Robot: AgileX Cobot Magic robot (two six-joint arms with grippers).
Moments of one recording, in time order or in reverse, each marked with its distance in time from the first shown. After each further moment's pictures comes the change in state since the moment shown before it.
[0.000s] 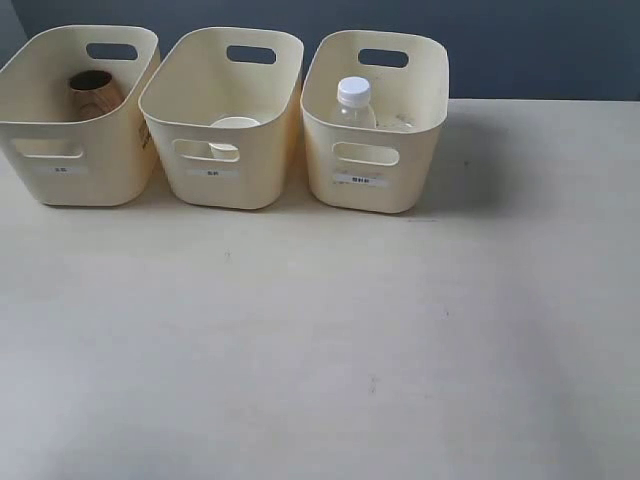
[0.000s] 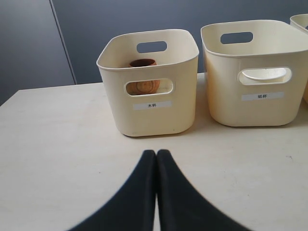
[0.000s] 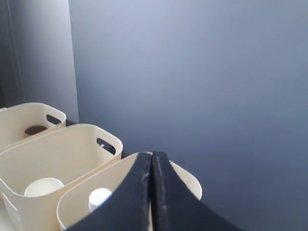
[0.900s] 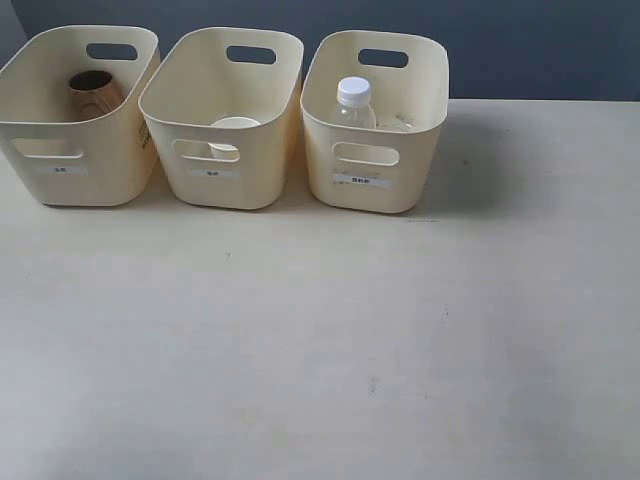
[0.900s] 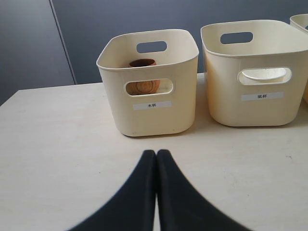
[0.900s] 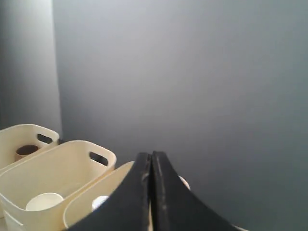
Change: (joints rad) left arm 0.000 0.000 0.000 0.000 0.000 0.000; right arm -0.002 -0.259 0.023 -0.174 -0.133 0.321
